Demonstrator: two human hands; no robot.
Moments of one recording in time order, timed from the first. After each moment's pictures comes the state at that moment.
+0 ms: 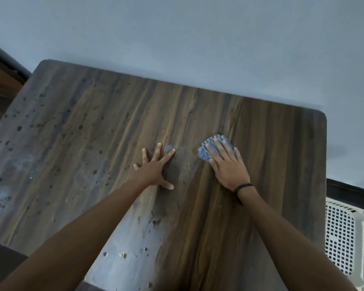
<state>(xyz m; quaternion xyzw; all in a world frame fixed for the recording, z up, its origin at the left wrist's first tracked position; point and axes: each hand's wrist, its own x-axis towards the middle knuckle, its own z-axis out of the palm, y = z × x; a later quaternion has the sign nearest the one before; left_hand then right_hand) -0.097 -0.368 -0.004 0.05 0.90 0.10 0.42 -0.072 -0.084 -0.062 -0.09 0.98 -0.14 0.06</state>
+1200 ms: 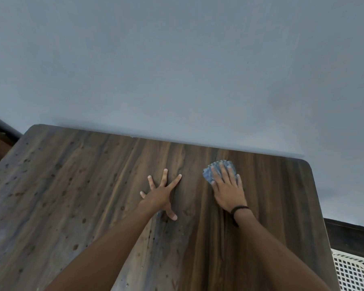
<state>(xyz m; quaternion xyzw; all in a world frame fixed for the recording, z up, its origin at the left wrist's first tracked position) -0.212 -0.312 0.006 0.08 0.90 0.06 0.42 -0.180 -0.063 -0.051 0.01 0.99 -0.14 0.10</state>
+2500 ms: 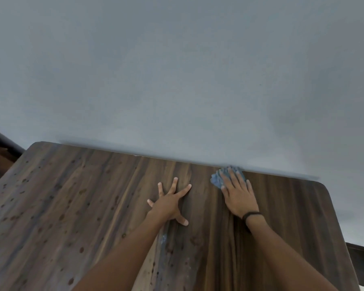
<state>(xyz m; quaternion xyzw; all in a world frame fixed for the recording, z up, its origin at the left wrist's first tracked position) -0.266 -0.301 0.003 0.08 0.91 0.09 0.39 -0.245 -0.044 -0.056 0.03 0.99 -0.14 0.07</state>
